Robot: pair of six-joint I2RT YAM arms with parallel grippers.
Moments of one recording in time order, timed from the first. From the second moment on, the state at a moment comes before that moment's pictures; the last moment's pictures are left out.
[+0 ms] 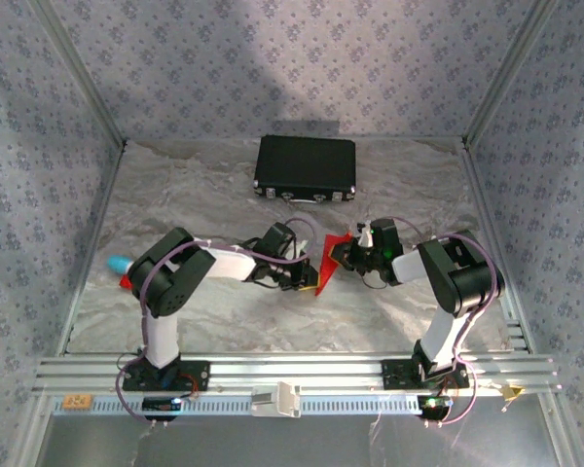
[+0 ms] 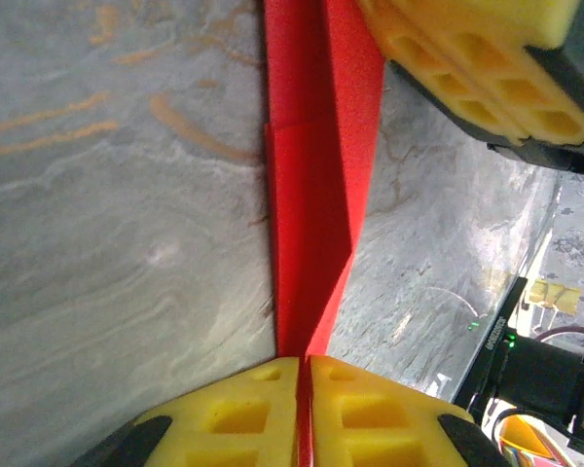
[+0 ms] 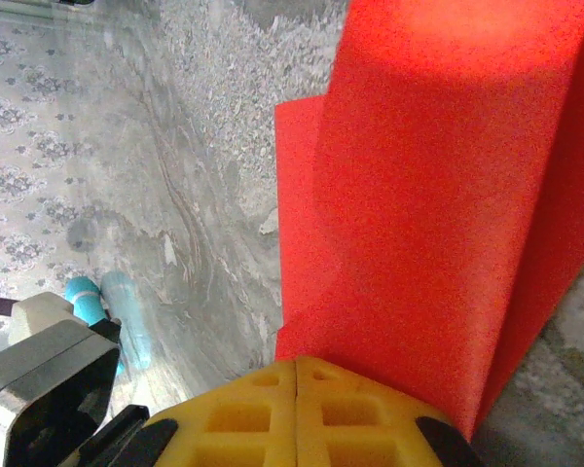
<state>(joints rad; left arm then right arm) -0.80 1.90 0.89 0.12 0.63 -0.85 0.30 1.75 0.53 0.51 -0.63 0.91</state>
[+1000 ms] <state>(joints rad) -0.83 1.96 1.14 -0.02 0.63 -0.79 0.31 1.75 0.53 0.51 -0.62 0.91</state>
